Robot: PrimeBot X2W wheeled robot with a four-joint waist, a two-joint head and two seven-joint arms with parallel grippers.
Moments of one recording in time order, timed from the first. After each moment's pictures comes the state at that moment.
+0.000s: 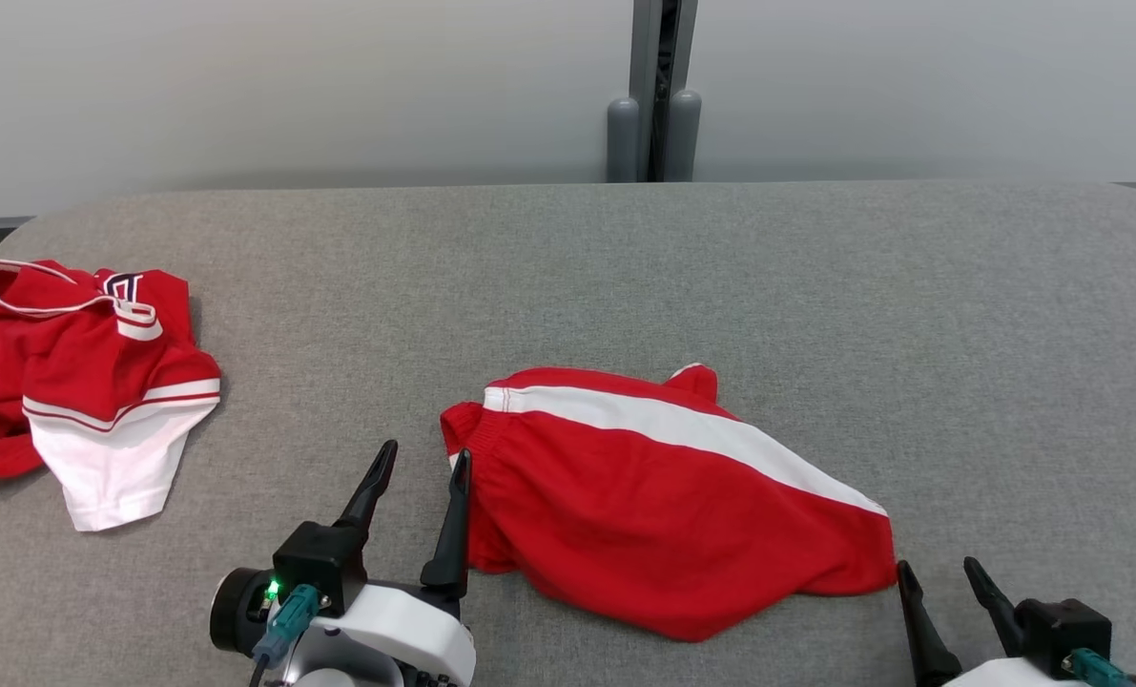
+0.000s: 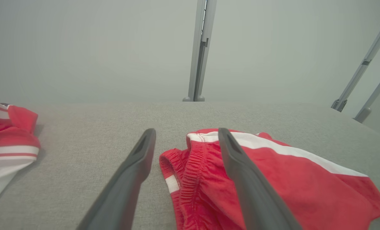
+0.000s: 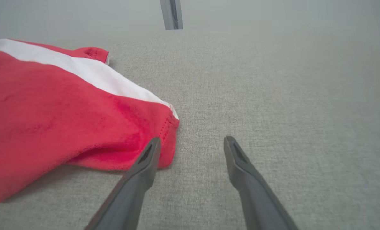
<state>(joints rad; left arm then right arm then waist) -0.18 0.23 -0.59 0.19 -0.53 0.27 -0.26 -0.04 -0.05 0.01 0.53 0.14 0.13 -0.26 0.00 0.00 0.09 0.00</state>
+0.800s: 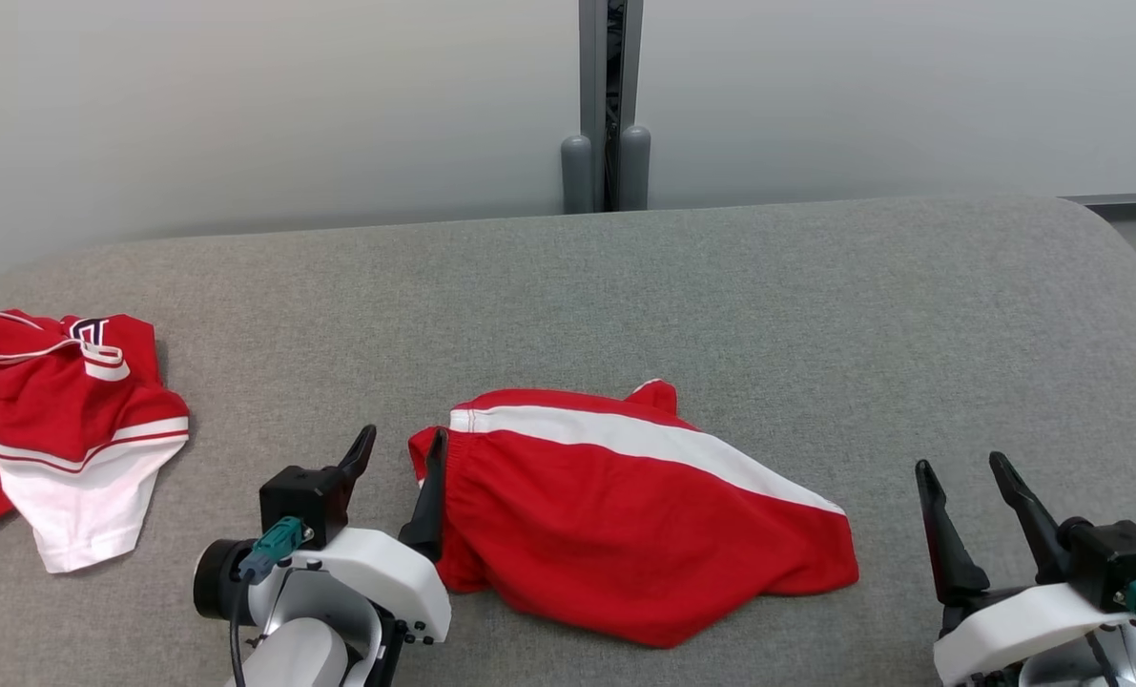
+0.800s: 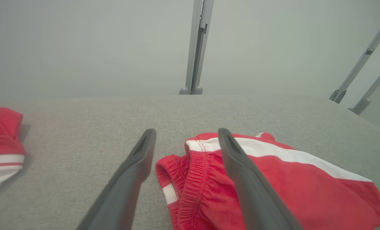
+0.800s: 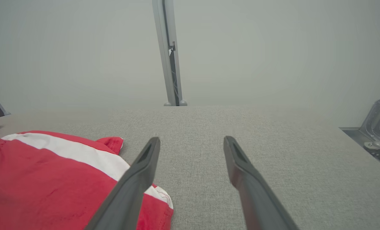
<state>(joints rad) -0.27 0.23 -0.58 0.31 -0.61 0.24 -0.16 -0.03 -0.09 0.02 0.21 0.19 0.13 -0.15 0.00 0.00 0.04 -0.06</state>
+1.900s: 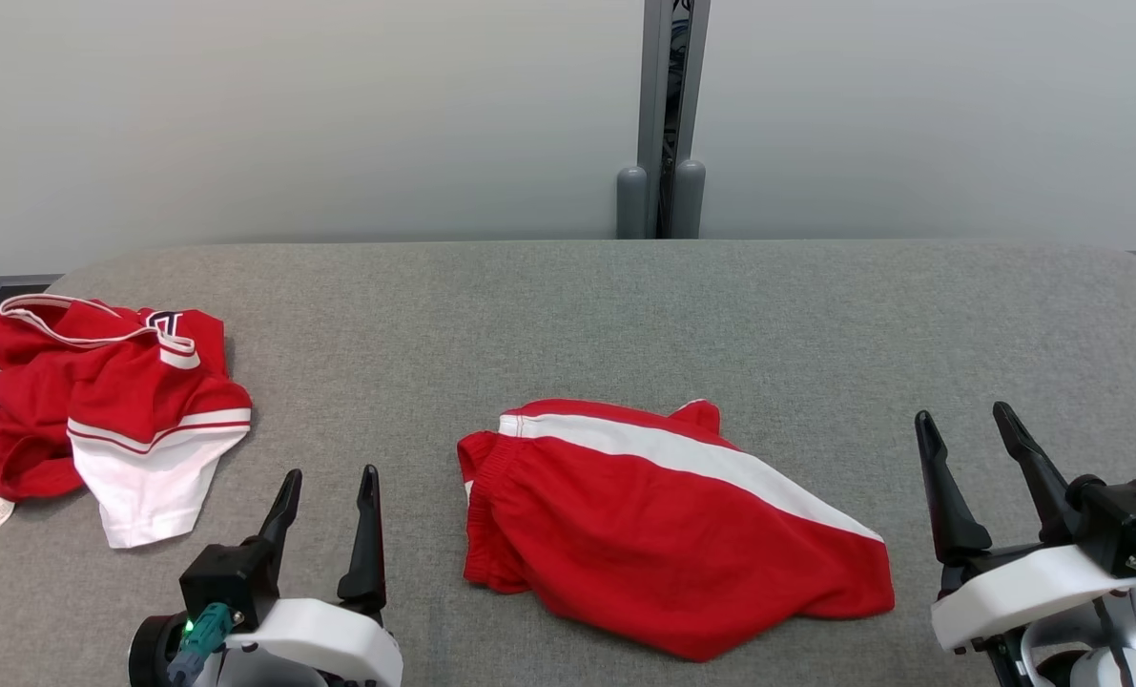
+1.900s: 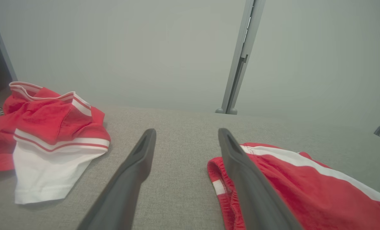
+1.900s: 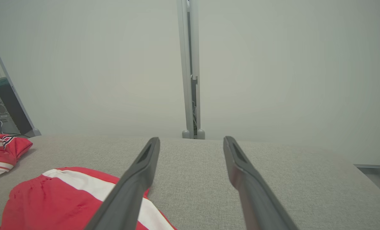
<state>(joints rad) -0.11 0.29 -0.50 0.17 -0.61 0.33 -0.25 -0.06 -0.06 -0.01 0.06 0.16 0.13 -0.06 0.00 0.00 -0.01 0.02</state>
